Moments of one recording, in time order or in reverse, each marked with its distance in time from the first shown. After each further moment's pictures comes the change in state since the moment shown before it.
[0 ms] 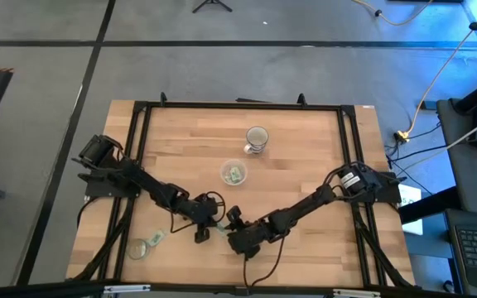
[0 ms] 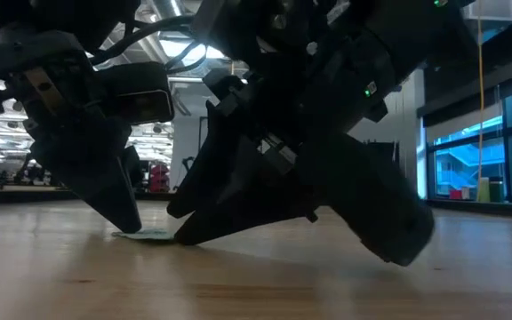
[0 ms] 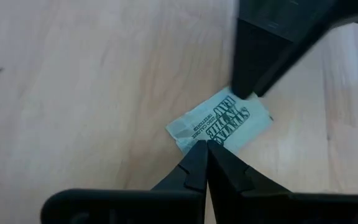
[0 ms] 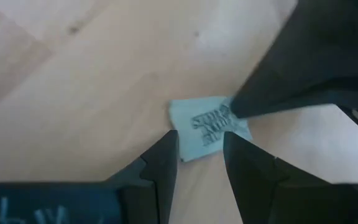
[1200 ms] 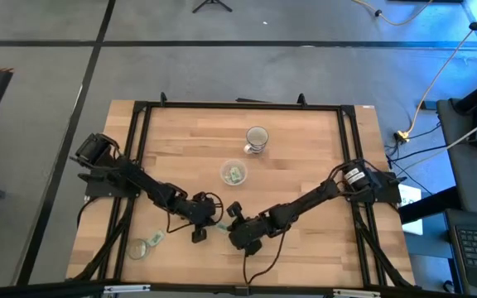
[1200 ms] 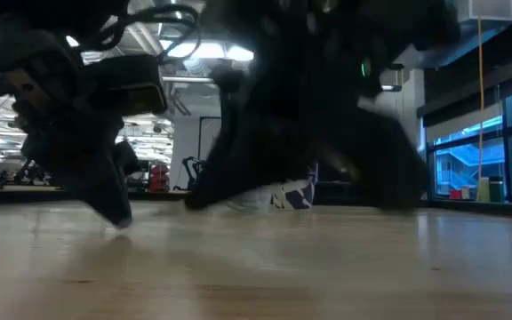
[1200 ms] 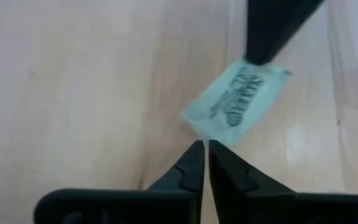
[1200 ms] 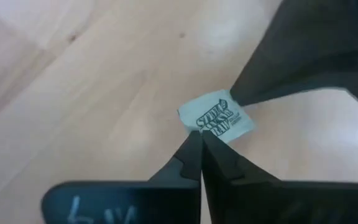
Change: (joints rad) left arm -0.009 -0.051 0.000 -0.075 -0.046 0.066; right arm -0.012 -0.072 -0.007 -0.054 -0.079 0.036
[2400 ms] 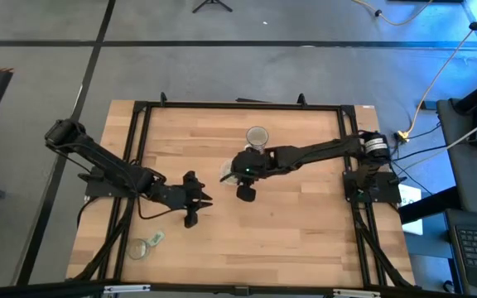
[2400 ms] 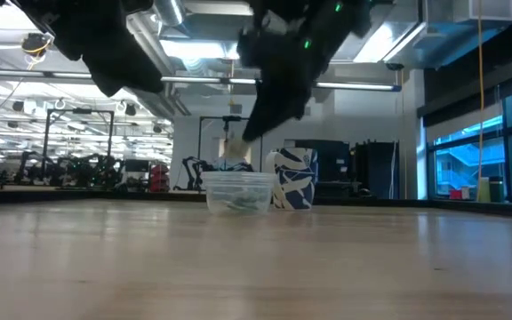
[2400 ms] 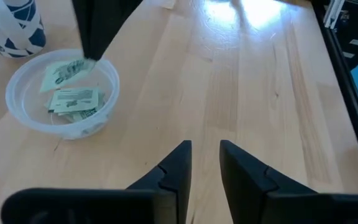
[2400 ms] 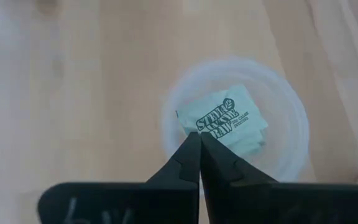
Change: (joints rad) left arm -0.010 -0.431 0.002 -0.233 -0.286 0.087; right arm -0.401 -0.268 0.003 -0.380 -0.231 0.540
